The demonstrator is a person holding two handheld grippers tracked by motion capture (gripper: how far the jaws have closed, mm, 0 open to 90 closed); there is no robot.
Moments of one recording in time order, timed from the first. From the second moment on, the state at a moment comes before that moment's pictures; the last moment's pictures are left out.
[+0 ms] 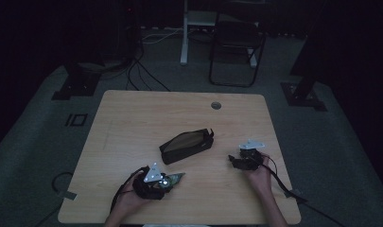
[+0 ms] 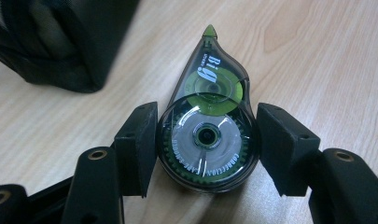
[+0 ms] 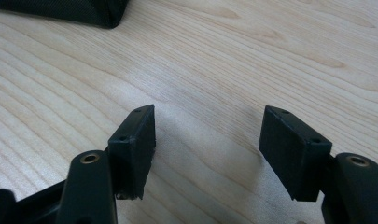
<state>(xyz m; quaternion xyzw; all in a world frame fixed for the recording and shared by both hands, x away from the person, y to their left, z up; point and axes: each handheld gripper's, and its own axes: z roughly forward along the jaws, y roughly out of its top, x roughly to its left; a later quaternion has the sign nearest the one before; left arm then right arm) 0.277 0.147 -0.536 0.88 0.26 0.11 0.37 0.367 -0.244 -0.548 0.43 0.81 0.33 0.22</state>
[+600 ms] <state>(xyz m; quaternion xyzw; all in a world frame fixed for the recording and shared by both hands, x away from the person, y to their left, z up) 0.279 0.154 -0.519 0.87 0.26 0.12 0.39 0.368 -0.246 -0.549 0.44 0.81 0.33 0.22</state>
